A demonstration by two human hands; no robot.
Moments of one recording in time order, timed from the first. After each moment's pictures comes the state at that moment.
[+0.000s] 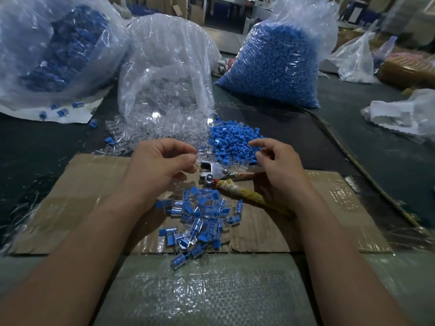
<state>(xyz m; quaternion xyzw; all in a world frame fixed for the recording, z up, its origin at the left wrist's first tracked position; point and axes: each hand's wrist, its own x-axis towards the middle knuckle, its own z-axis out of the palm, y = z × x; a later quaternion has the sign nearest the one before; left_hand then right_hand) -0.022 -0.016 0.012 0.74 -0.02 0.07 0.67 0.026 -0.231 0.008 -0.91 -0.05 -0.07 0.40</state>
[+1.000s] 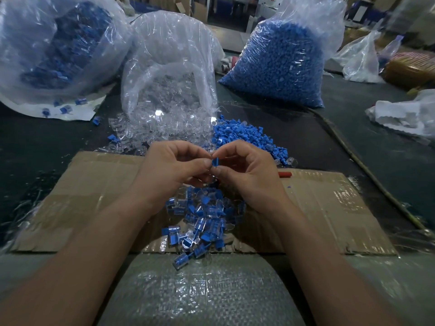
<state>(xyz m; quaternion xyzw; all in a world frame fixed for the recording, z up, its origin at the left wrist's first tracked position) -0.032 -0.027 0.022 0.71 -0.04 0.01 0.70 -0.016 -0.180 0.020 -0.81 -0.23 -0.03 0.54</state>
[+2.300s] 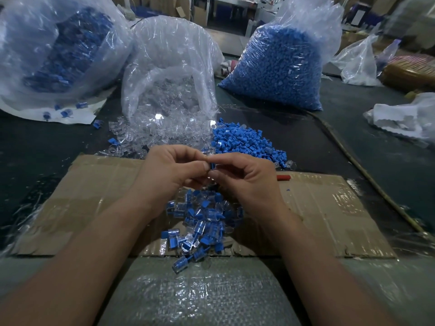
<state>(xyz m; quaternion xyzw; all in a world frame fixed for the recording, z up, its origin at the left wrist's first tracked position) -0.026 -0.025 0.017 0.67 -0.03 -0.01 0.74 -0.017 -0.181 0.011 -0.78 -0.28 -0.10 0.55</state>
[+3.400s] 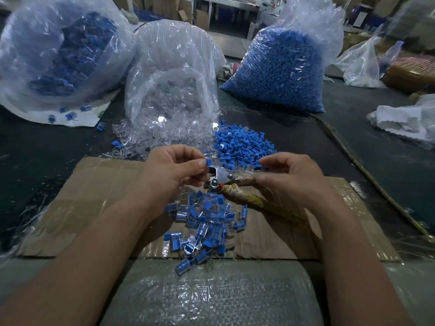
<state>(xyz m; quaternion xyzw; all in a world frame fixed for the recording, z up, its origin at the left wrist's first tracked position) -0.021 -0.021 0.009 0.65 -0.03 0.00 0.76 0.003 -0.246 0.026 -0.92 -0.07 0.01 0.38</state>
